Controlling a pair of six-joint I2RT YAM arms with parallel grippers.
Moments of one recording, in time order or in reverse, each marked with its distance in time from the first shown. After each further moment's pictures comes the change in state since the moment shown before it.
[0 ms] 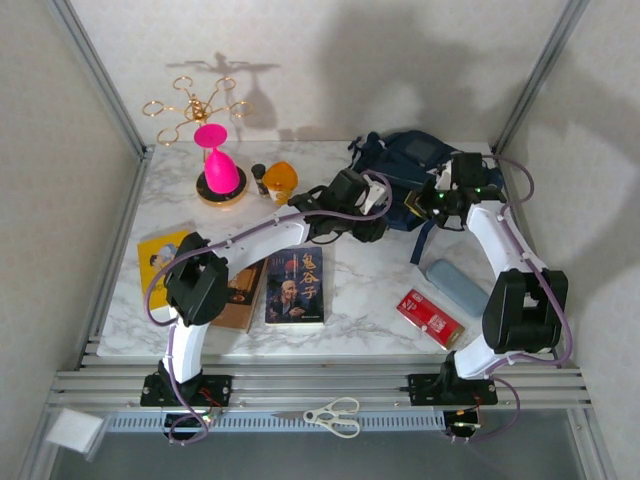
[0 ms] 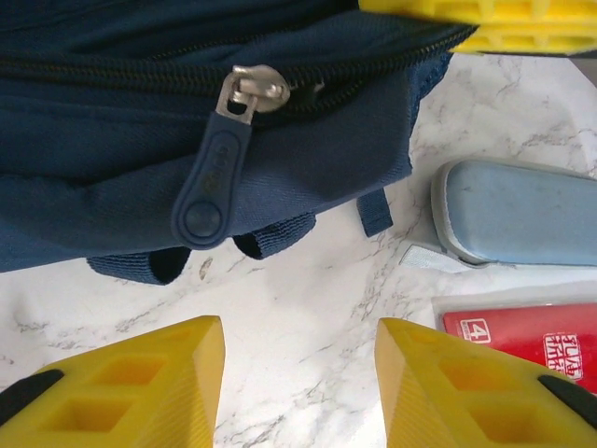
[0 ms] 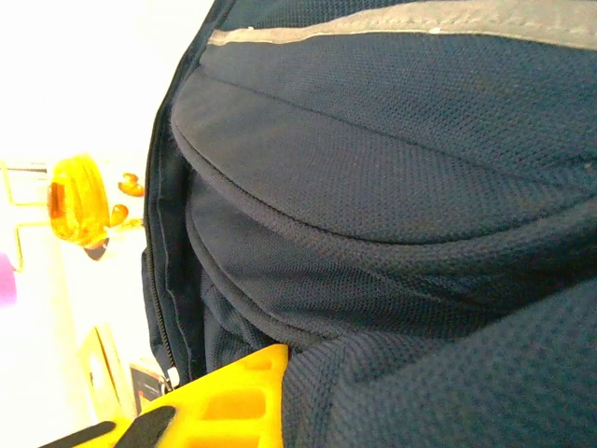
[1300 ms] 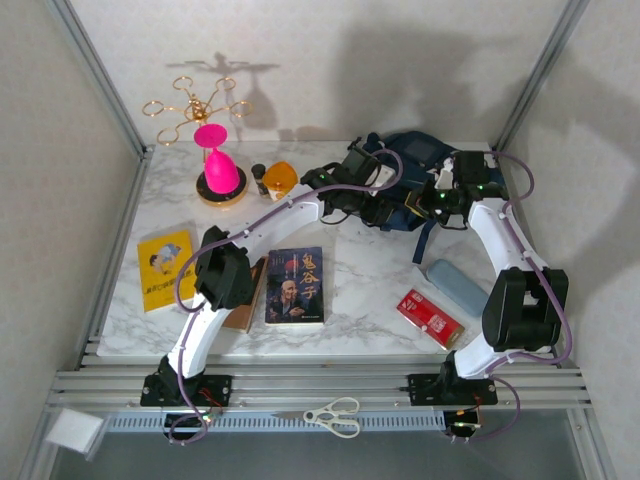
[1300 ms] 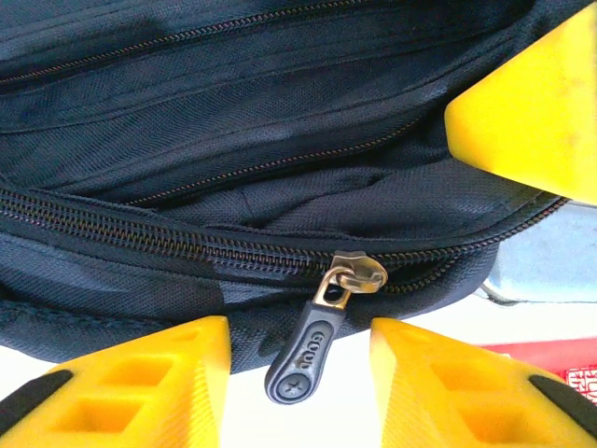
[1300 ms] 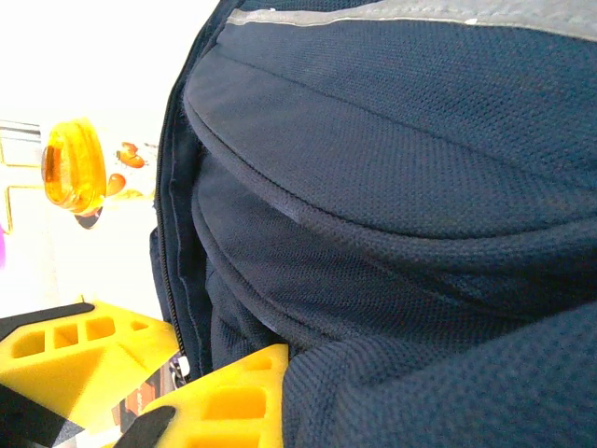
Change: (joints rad) left arm 0.032 0.245 0.461 -0.298 0.010 0.024; right arm -0.008 0.009 0.029 -0.046 -0.038 -0.098
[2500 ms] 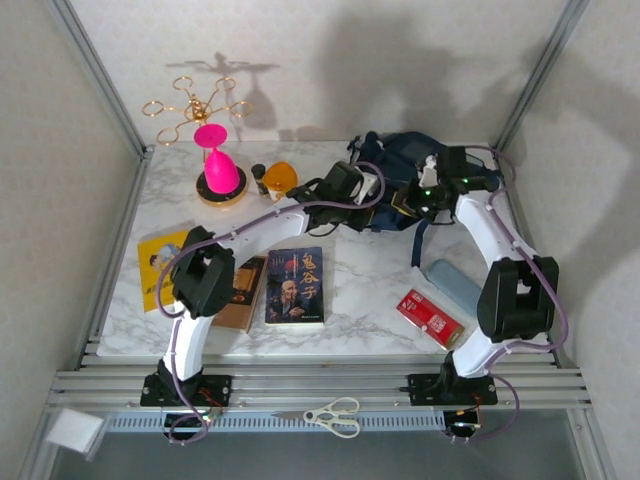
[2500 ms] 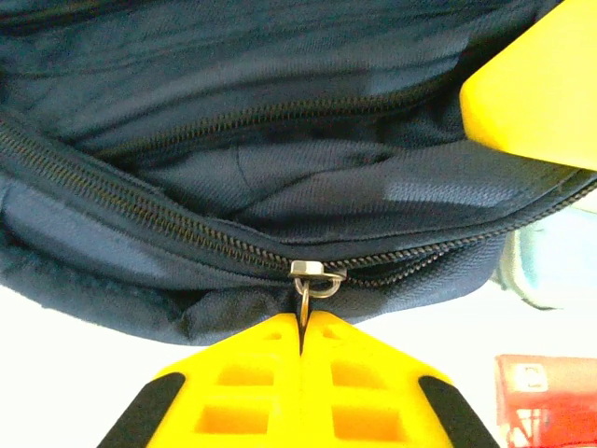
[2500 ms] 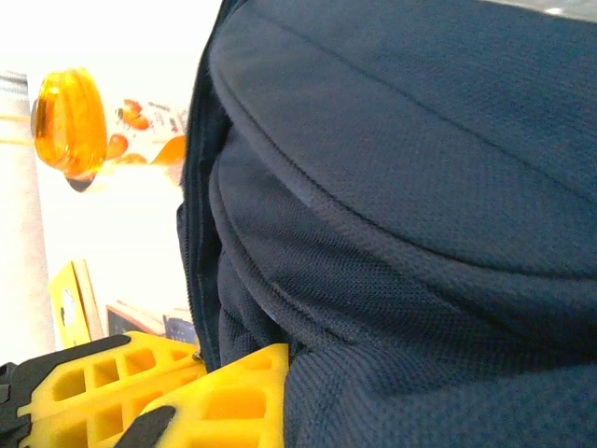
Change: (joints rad) left arm 0.032 -0.203 -0.451 0.315 -0.047 -0.078; right arm 0.100 0.084 0.083 -0.039 0.013 -0.031
